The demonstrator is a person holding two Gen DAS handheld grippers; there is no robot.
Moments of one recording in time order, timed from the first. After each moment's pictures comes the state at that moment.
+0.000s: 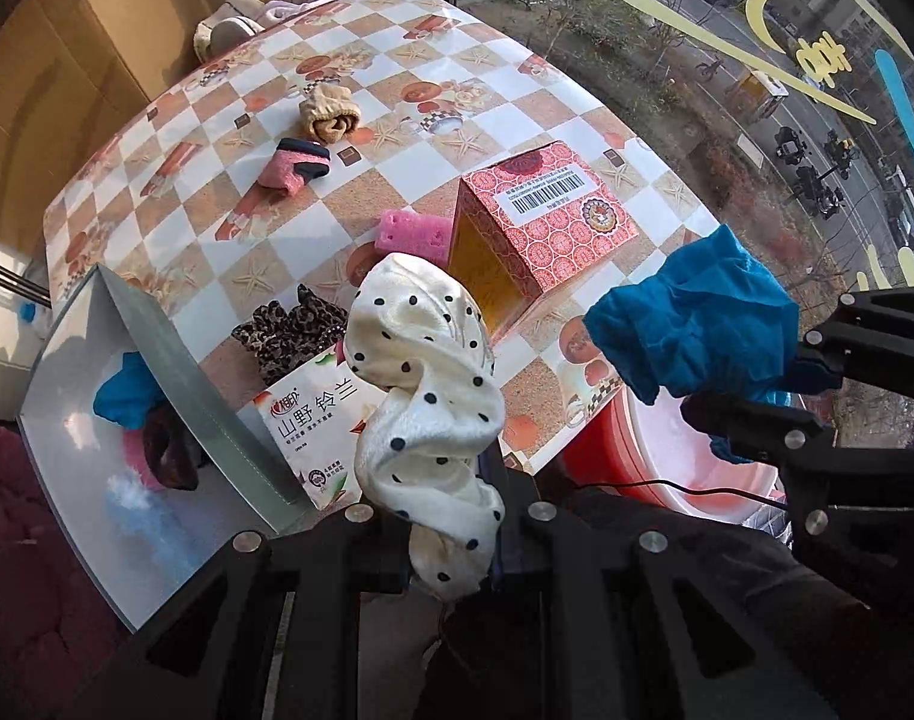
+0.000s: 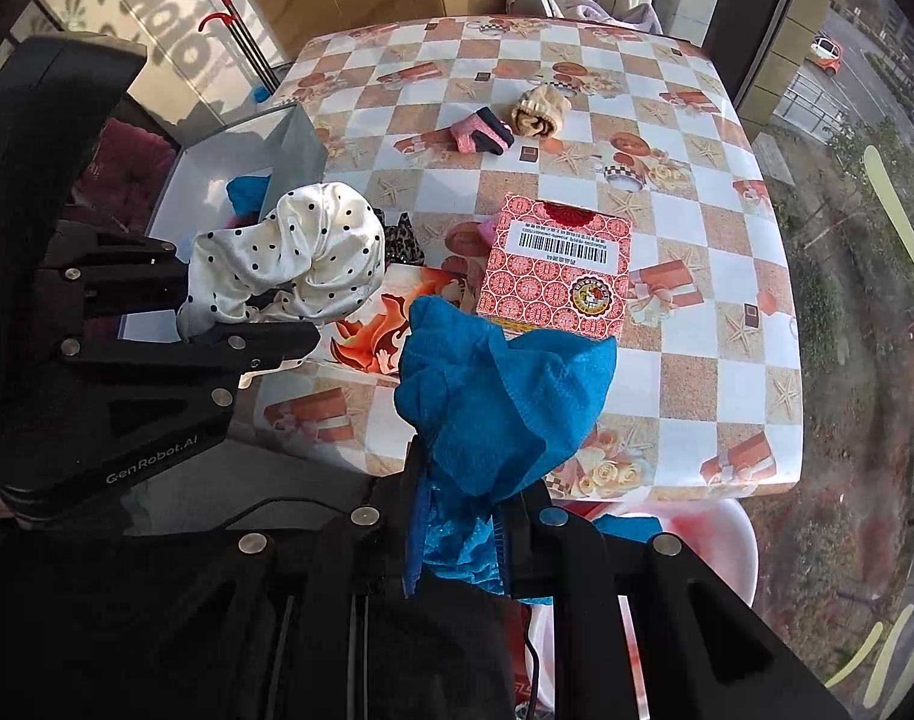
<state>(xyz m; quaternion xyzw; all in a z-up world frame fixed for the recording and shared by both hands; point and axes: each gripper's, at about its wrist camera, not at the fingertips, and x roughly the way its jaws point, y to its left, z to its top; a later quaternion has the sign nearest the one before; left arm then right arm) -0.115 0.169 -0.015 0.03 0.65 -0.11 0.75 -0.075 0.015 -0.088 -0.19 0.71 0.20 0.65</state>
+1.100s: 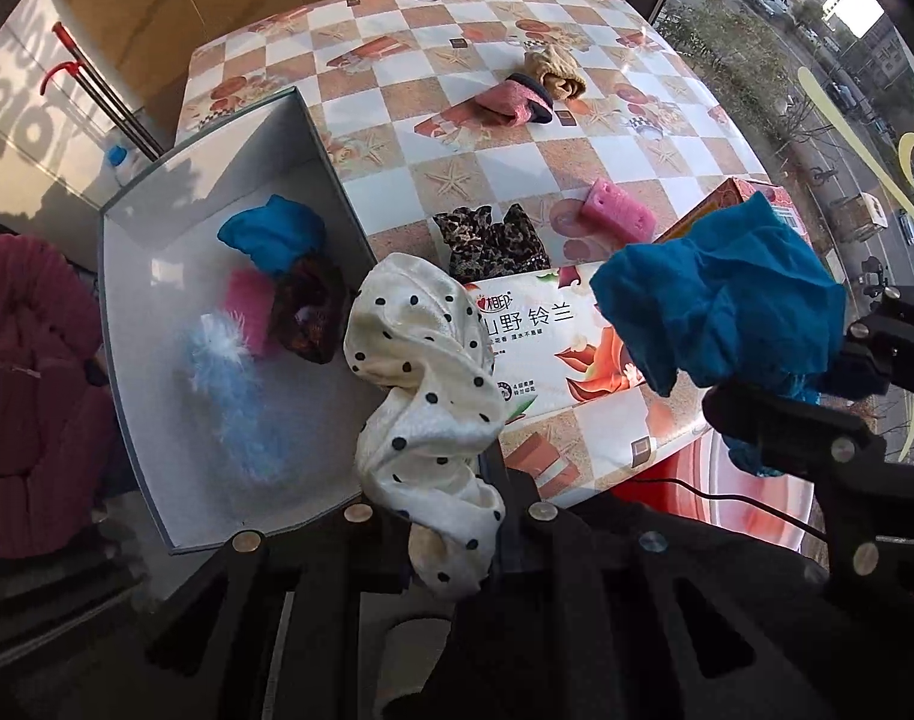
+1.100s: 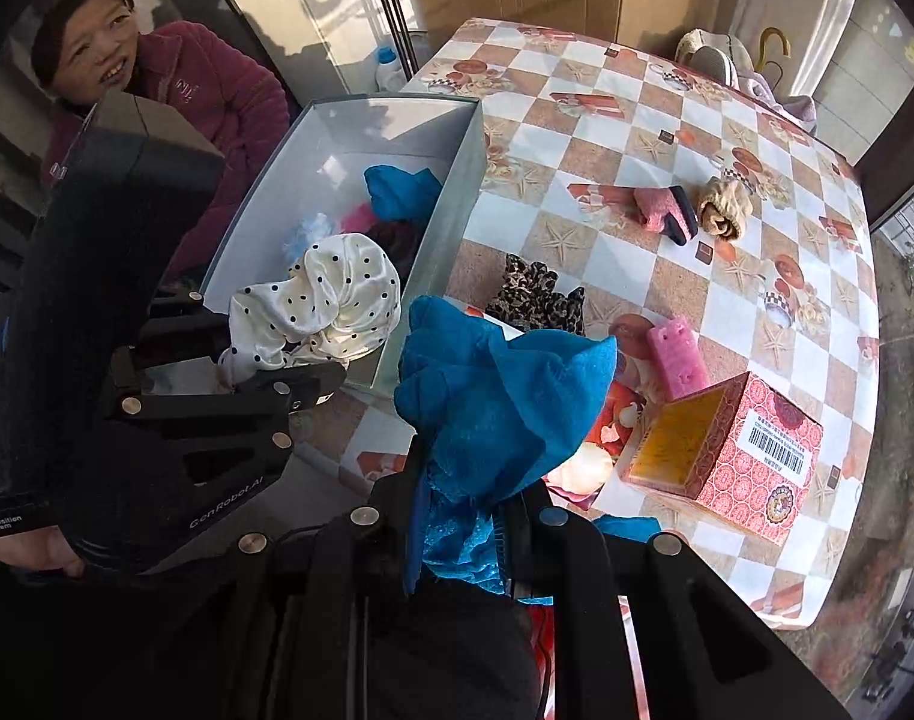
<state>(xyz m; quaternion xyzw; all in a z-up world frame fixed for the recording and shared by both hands) -0.160 0.289 -0.040 -0.07 0.66 0.04 0.75 -0.085 0.142 -0.122 -0.25 0.68 0.33 0.60</state>
